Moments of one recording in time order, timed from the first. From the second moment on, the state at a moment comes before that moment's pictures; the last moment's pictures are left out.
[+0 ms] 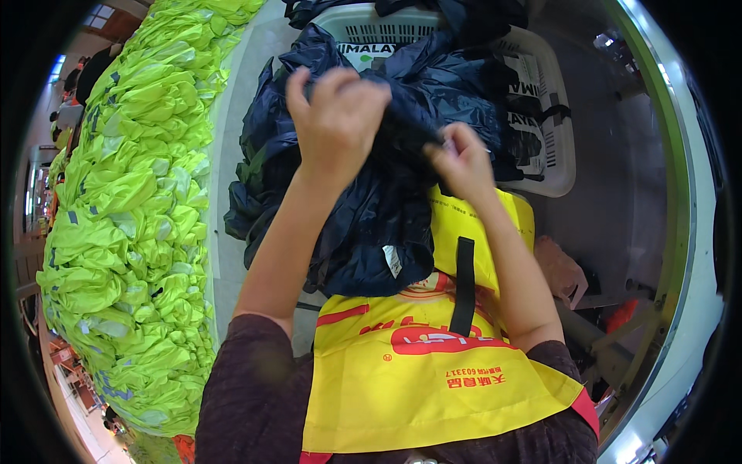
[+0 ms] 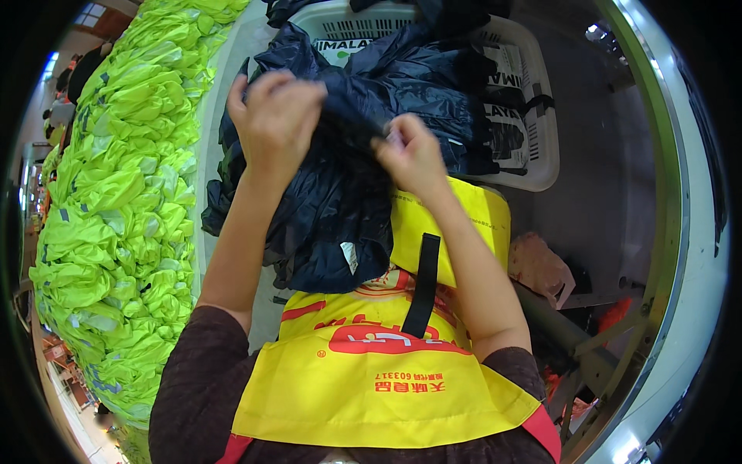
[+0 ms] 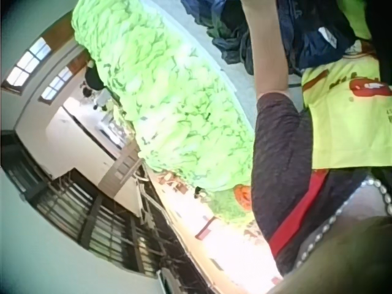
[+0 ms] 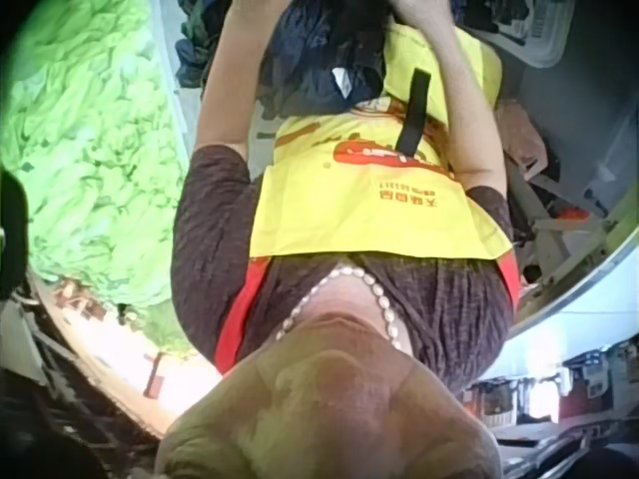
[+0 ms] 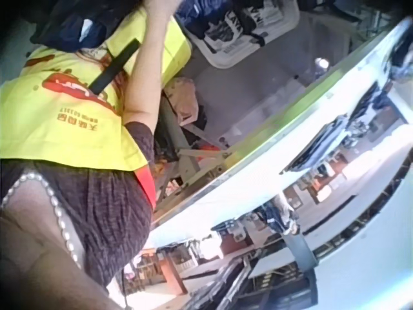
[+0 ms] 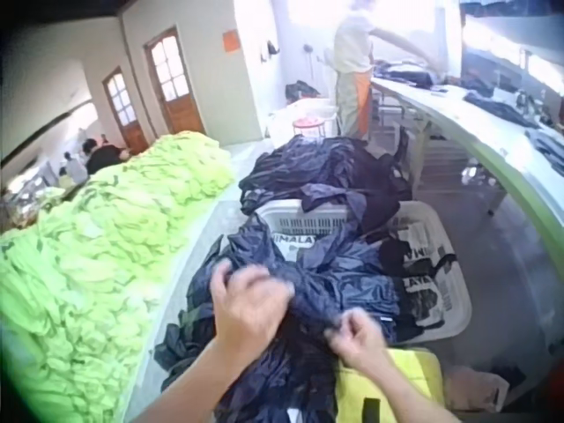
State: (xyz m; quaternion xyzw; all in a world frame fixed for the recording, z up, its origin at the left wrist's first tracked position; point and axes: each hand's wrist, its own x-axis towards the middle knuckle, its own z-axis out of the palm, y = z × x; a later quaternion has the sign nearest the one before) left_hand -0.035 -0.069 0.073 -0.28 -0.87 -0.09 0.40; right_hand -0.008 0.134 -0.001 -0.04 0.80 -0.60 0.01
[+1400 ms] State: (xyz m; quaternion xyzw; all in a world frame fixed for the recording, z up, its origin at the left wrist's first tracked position) left_hand -0.078 -0.020 -0.063 -0.06 -0.88 -0.47 -0.09; right_hand 0.035 0.282 -0.101 0.43 0.28 -0.85 0.10
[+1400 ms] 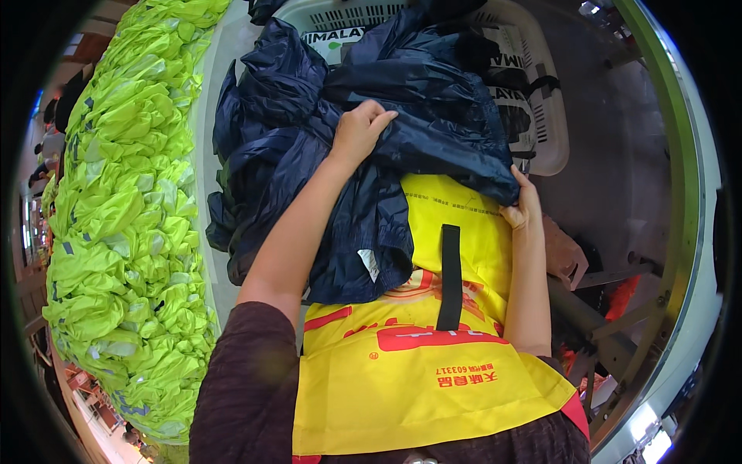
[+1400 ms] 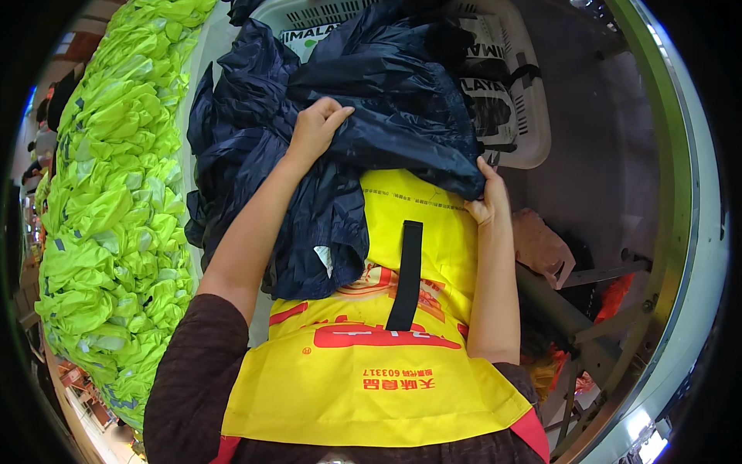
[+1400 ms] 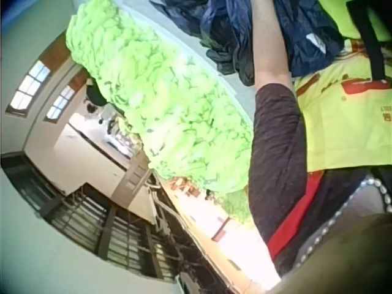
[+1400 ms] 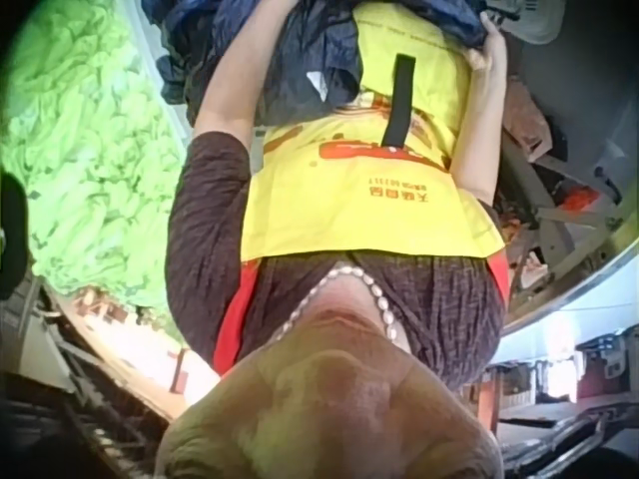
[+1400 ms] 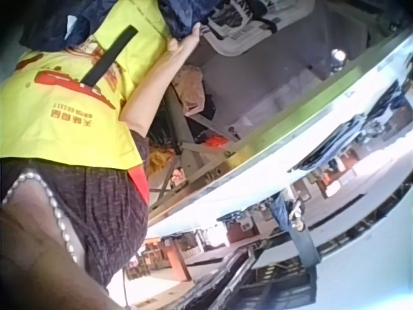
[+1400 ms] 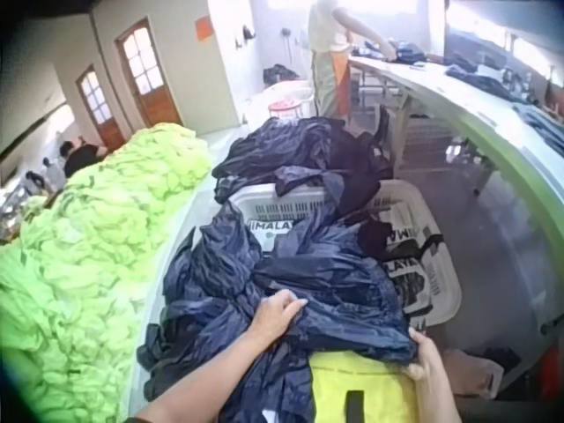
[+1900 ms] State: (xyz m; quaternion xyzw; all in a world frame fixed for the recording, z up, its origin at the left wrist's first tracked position) left_hand -0.011 -0.026 -0.048 -0.34 -0.87 -0.24 0.26; right_hand 0.034 0.273 -0.088 0.47 0.25 -0.84 0.08
